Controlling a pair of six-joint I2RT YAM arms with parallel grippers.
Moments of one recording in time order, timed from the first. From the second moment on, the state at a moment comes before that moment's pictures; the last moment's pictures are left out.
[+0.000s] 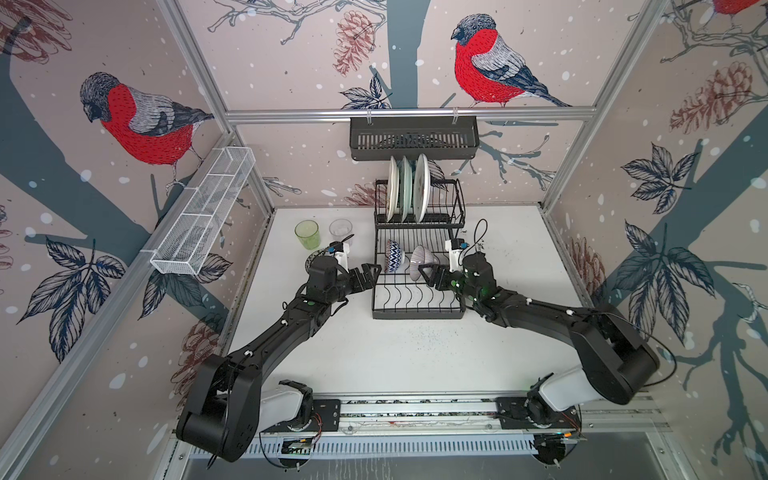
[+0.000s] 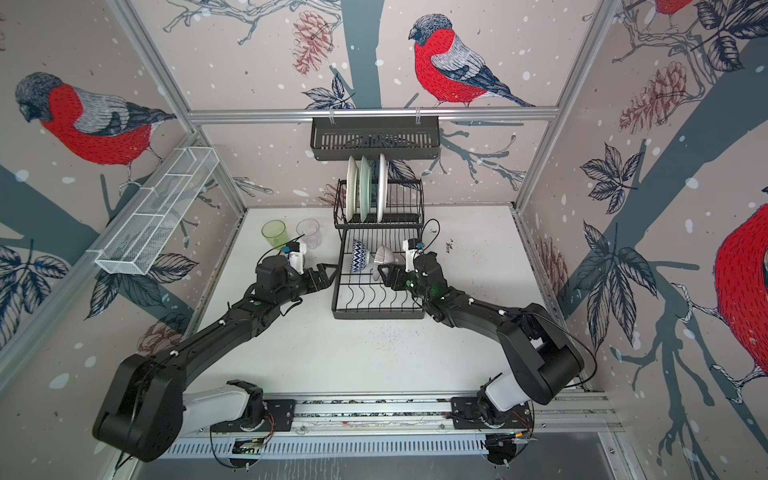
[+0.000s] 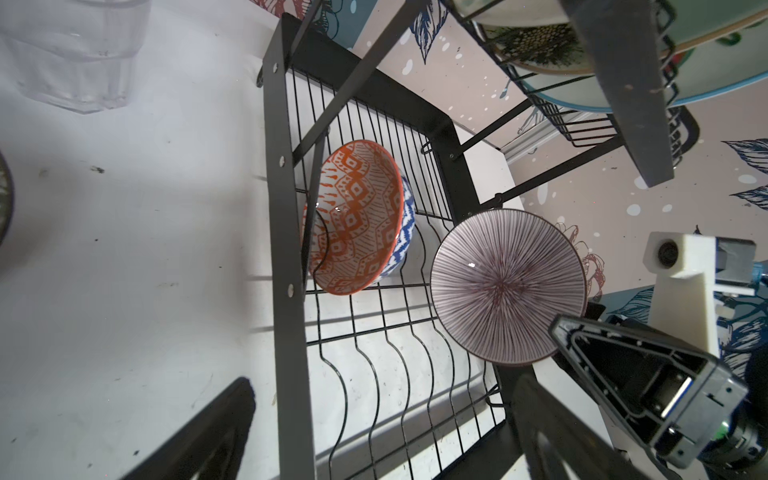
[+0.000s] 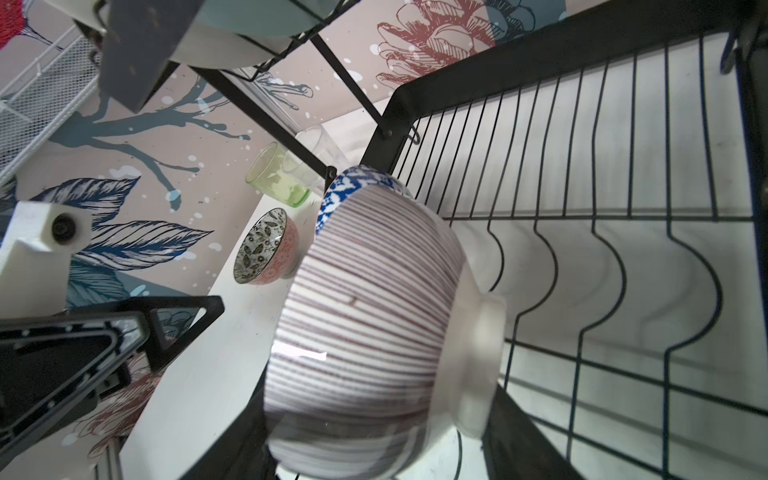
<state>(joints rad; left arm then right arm) -0.33 1.23 0.61 0.16 0.35 -0.61 0.61 1.47 0.67 0.44 -0.21 0.61</state>
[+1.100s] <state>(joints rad) -0.52 1.42 0.73 0.27 0.39 -0.68 0.67 1.25 0.56 0.56 -0.28 0.74</state>
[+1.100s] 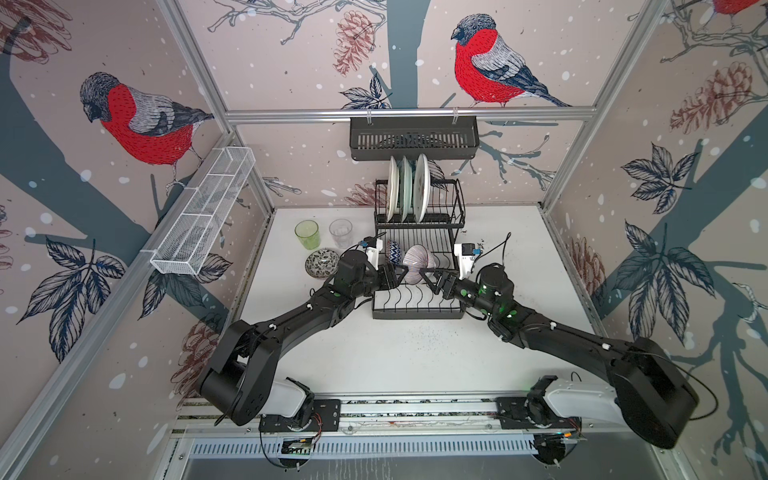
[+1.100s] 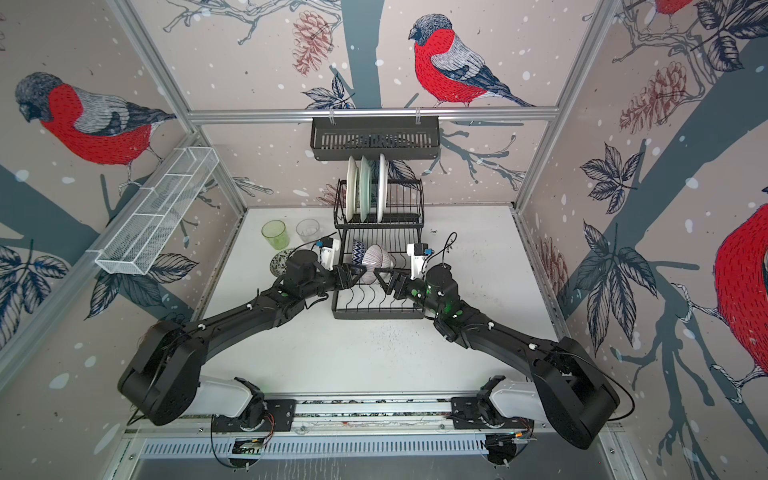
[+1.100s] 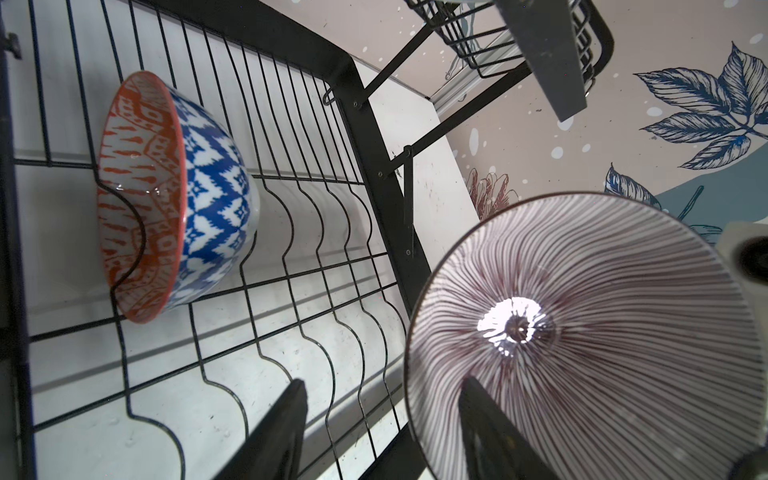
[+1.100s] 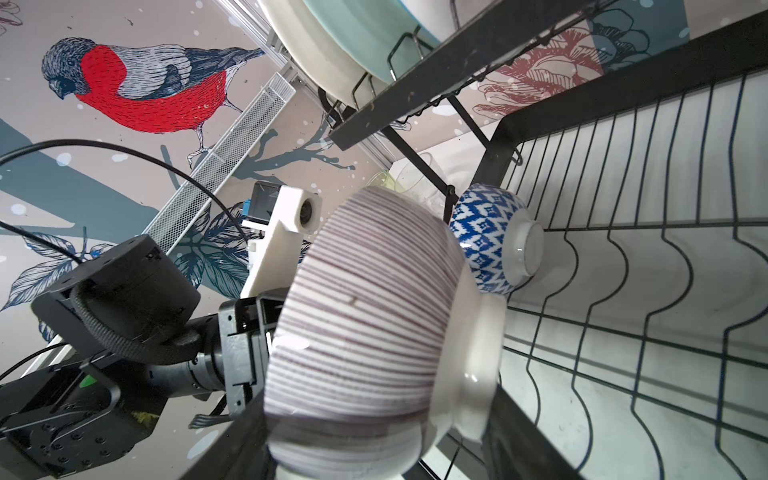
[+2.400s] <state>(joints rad) -0.53 1.43 0.73 0.34 0.44 -0.70 0.71 1.32 0.59 0.56 -0.28 0.73</state>
